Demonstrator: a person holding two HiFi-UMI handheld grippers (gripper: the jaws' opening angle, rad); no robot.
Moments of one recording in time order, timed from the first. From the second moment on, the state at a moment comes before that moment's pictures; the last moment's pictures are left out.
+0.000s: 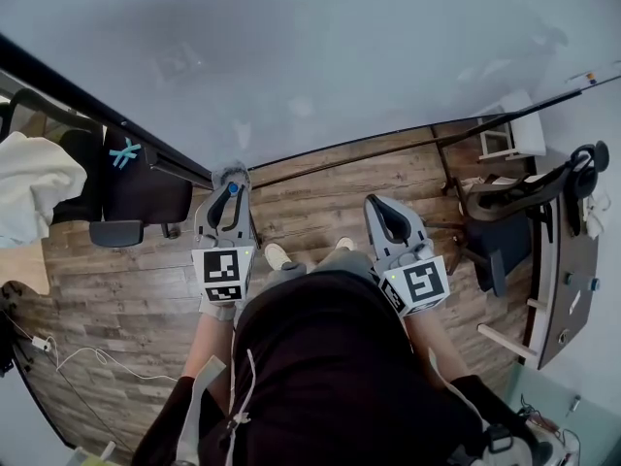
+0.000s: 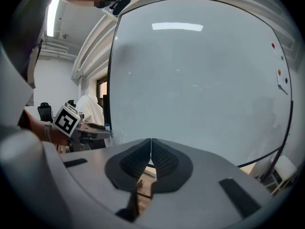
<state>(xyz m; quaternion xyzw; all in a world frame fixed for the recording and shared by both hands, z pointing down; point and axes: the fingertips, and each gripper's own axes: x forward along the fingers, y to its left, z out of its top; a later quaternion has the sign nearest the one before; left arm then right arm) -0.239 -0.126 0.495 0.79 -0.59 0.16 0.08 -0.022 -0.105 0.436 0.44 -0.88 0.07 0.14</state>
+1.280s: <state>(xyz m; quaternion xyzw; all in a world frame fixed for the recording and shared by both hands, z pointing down) -0.192 -0.140 0.383 0.78 -0.60 0.19 -0.04 0.026 -0.123 0.389 0.44 -0.89 0.05 0.09</state>
